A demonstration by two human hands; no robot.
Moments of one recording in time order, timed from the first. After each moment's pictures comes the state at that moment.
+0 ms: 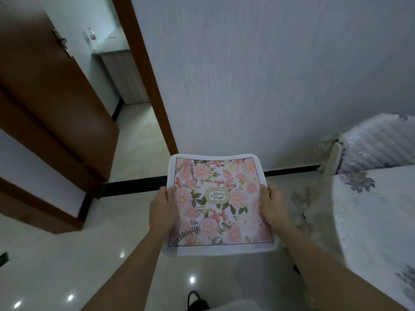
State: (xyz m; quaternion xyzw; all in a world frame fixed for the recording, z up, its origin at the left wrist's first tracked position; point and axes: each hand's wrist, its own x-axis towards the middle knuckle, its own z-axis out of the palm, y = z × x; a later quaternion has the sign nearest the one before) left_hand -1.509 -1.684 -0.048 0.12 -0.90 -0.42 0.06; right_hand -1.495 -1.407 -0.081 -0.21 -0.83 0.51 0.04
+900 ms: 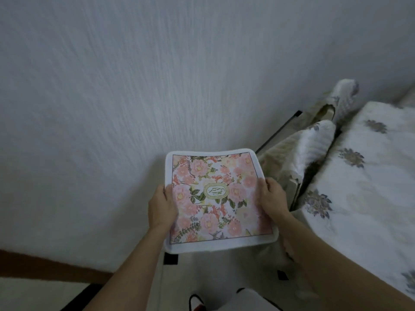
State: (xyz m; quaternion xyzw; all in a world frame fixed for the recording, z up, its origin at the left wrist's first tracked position) left_hand -1.969 -1.469 -0.070 -0.15 -0.88 -0.45 -0.11; right_hand -1.778 -1.257 -0.052 -0.48 -0.74 0.42 0.20
